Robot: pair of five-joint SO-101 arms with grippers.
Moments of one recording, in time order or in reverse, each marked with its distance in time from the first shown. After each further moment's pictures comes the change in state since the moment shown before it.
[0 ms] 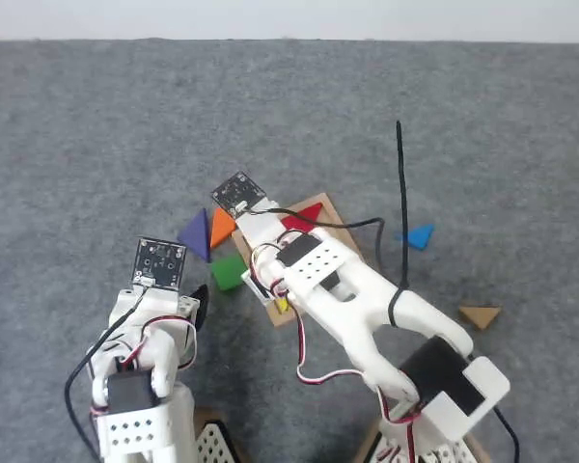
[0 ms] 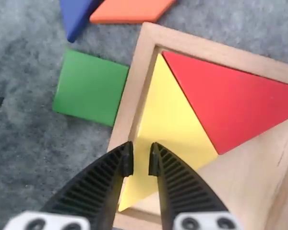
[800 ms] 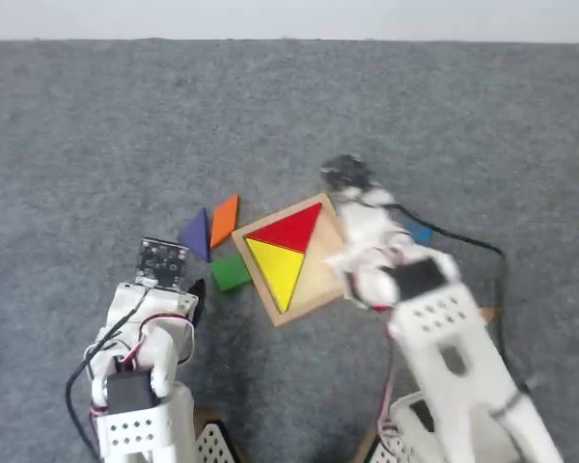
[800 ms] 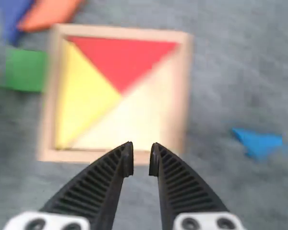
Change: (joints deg) left arm -0.4 0.0 0.0 -3.6 -5.7; right arm 21.9 -44.5 20.0 14.2 7.0
